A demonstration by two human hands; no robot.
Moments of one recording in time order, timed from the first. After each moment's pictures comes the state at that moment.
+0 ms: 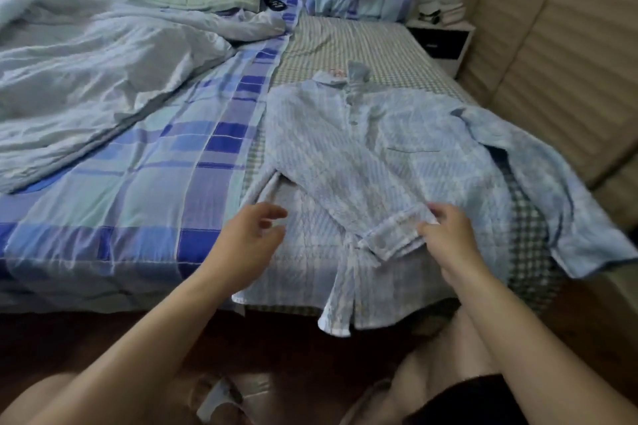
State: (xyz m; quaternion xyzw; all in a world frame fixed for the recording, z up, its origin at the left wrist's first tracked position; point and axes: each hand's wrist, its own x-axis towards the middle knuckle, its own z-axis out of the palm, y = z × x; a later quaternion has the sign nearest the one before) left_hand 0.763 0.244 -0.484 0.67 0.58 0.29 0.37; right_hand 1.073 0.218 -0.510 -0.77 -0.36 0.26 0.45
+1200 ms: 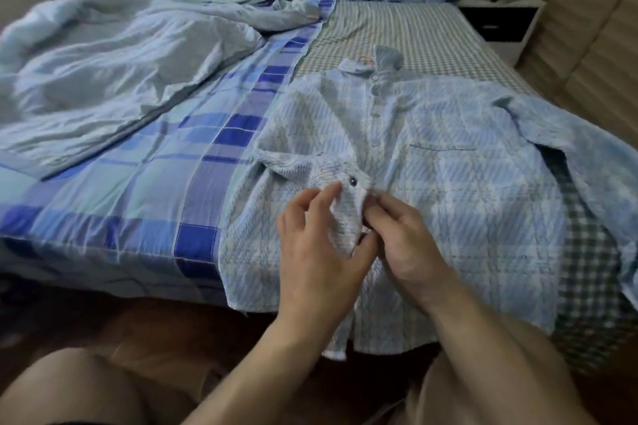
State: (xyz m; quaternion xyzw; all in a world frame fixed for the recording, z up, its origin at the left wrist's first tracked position) left_hand 0.888 0.208 -0.502 0.65 0.56 0.48 0.16; right_hand 1.010 0.230 -0.489 -0.43 -0.47 0.54 0.55
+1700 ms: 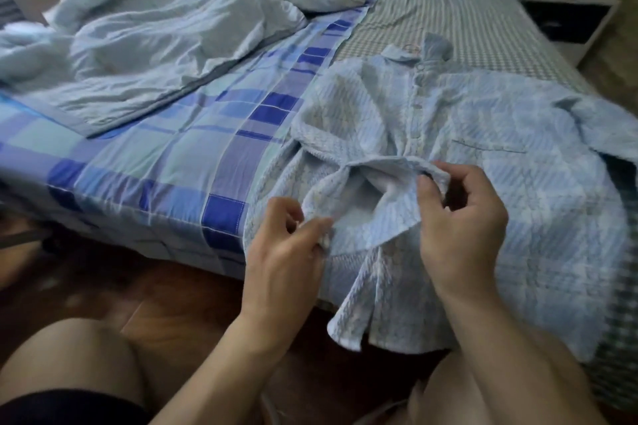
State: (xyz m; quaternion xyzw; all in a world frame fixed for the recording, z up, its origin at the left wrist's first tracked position) left_hand 0.825 0.197 -0.521 0.69 0.59 0.42 -0.05; right_hand 1.016 0.235 -0.487 -0.57 -0.53 0.13 0.62
